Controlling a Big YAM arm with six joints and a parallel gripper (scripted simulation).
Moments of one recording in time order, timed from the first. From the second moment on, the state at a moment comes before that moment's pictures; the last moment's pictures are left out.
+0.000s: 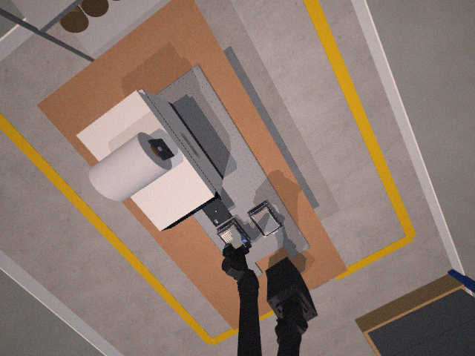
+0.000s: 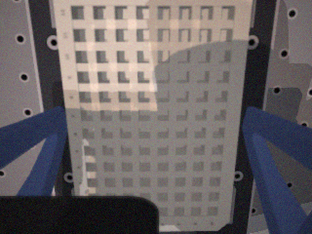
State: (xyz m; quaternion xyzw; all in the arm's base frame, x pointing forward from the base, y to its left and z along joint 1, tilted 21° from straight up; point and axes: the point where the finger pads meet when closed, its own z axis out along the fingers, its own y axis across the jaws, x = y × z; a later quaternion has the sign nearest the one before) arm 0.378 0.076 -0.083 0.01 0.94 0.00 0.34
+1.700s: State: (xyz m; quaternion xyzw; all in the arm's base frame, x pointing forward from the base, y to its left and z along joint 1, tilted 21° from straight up) arm 0.381 0.077 -0.080 0.01 0.94 0.00 0.34
